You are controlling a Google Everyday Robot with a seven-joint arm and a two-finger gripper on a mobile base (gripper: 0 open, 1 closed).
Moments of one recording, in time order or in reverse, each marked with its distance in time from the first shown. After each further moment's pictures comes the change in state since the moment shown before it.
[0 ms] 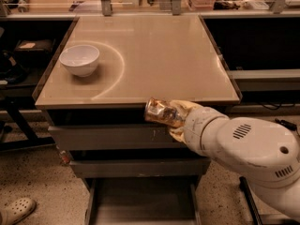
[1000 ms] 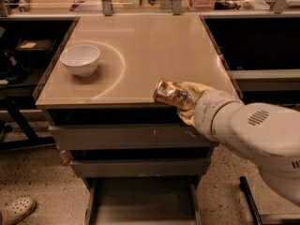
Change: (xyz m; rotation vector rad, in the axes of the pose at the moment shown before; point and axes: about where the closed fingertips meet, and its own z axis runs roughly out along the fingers) arm 0.013 -0.048 -0.016 0.104 0.040 -0.006
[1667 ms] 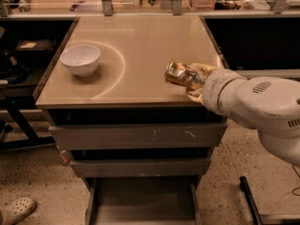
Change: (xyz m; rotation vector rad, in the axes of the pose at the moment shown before) arm 0.040 -0.046 0.035 0.050 0.022 -0.004
